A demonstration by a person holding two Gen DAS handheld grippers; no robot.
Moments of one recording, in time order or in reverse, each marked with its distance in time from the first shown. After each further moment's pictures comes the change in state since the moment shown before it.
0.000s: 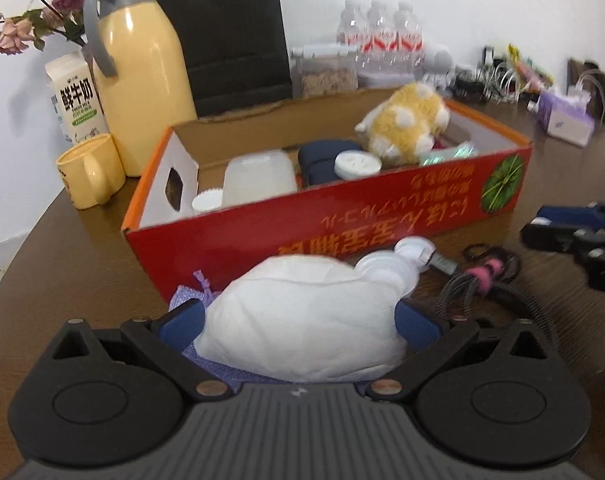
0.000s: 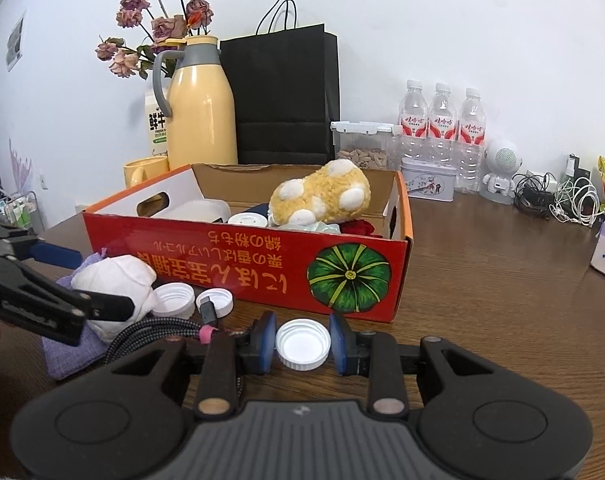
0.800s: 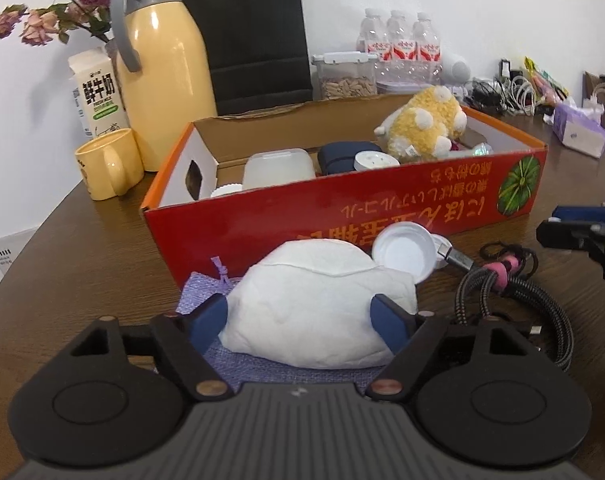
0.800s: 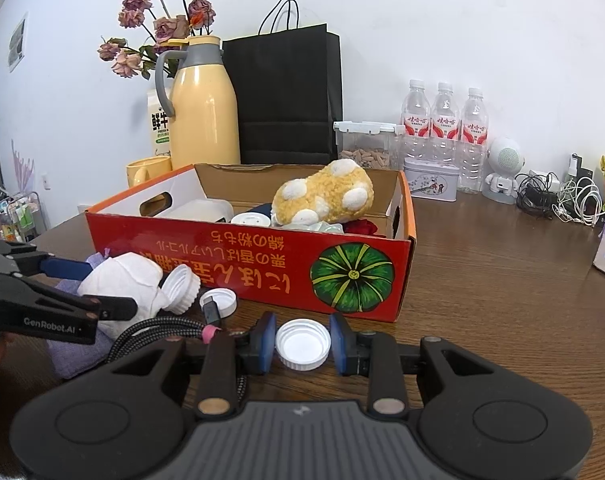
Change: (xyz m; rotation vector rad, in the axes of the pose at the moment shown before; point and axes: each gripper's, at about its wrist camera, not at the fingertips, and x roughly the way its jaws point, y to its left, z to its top) left arm -0.005 0.005 -0.015 -0.052 -0.061 0.036; right arm 0.000 0.001 0.000 0.000 0.000 0.006
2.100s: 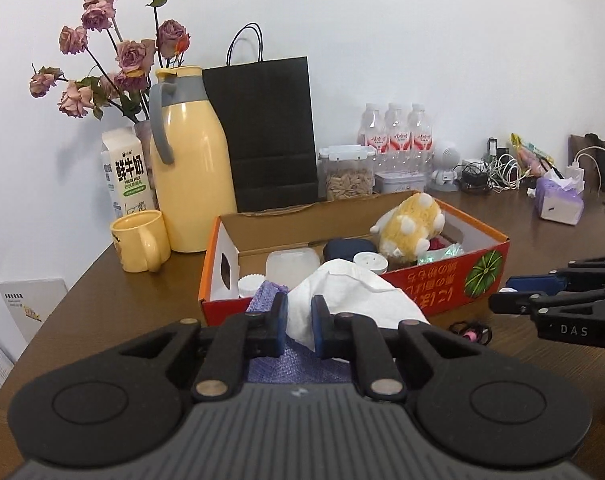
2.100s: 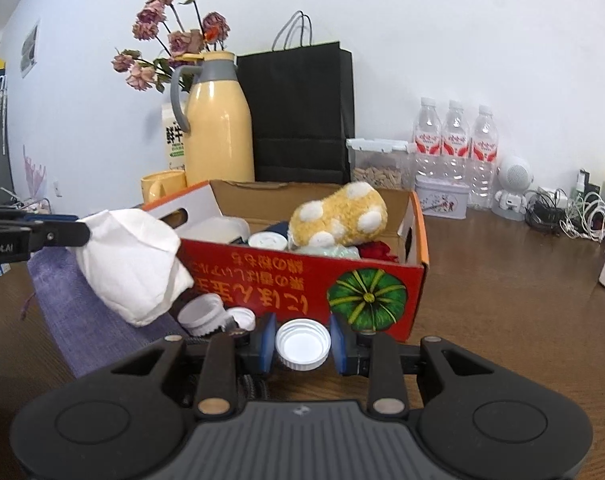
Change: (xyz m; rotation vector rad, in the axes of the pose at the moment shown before) left arm -0.077 0.011 0.018 -0.010 -0.228 -0.002; right arm -0.011 0.009 0.010 -0.019 -0.044 0.034
